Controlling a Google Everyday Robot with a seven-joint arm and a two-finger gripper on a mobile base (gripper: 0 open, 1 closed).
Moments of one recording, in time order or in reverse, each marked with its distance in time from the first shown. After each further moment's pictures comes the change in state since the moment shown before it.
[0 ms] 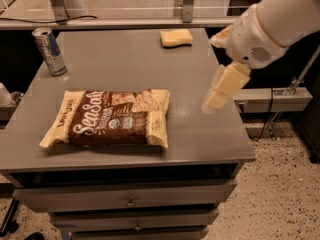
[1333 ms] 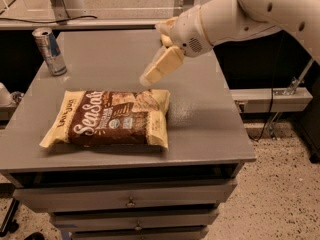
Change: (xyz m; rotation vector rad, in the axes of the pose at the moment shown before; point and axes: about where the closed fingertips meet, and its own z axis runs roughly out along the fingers) arm -0.120 -0.051 0.083 -0.065 -0.466 -0.003
